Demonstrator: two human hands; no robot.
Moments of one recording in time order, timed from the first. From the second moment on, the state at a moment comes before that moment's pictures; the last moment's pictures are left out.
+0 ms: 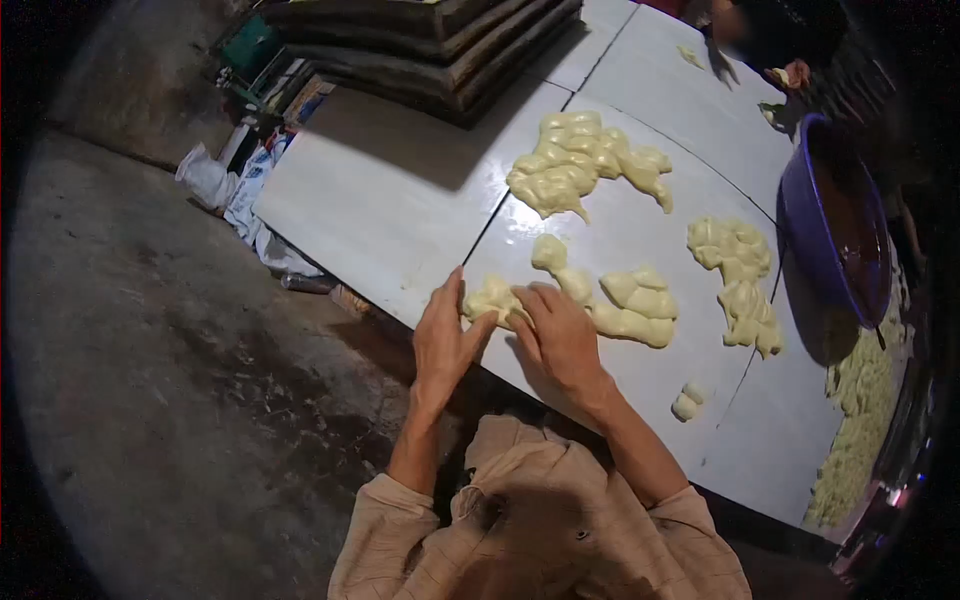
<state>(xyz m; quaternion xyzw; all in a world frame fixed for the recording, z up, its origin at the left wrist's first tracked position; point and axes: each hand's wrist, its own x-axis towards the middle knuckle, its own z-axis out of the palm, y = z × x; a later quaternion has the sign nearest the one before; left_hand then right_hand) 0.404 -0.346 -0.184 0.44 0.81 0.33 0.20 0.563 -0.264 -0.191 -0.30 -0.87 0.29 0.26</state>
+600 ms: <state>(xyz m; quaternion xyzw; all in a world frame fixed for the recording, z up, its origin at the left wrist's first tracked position) 0.396 -0.341 -0.202 0.56 0.70 0.40 0.19 0.549 -0.201 -0.200 -0.33 -0.64 0.69 0.05</state>
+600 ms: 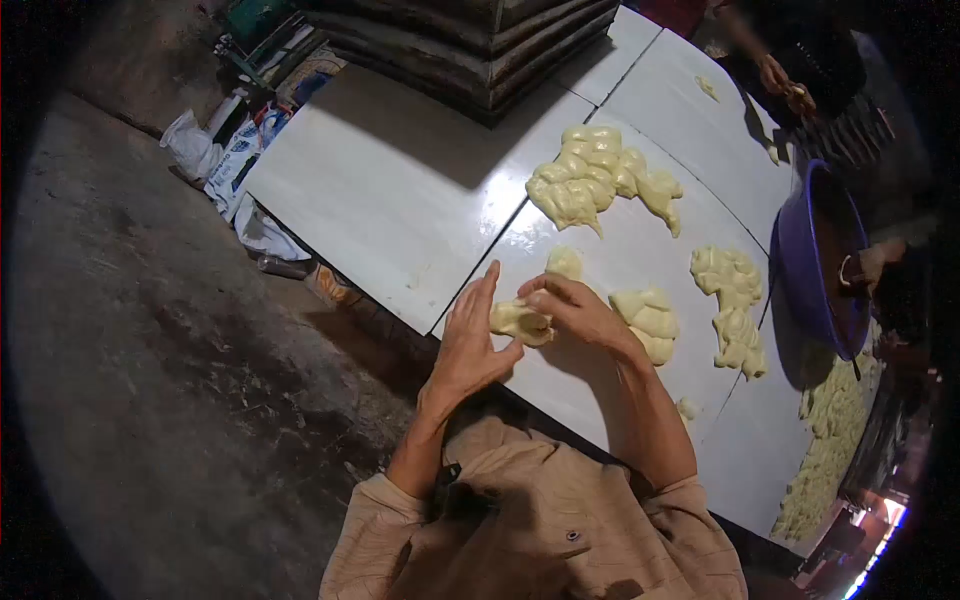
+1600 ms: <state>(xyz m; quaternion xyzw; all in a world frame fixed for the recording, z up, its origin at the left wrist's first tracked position) 0.427 -0.338 -0.225 0.59 0.76 0.26 0.11 0.599 -0.211 -0.191 -0.27 -0.36 0.87 0.18</state>
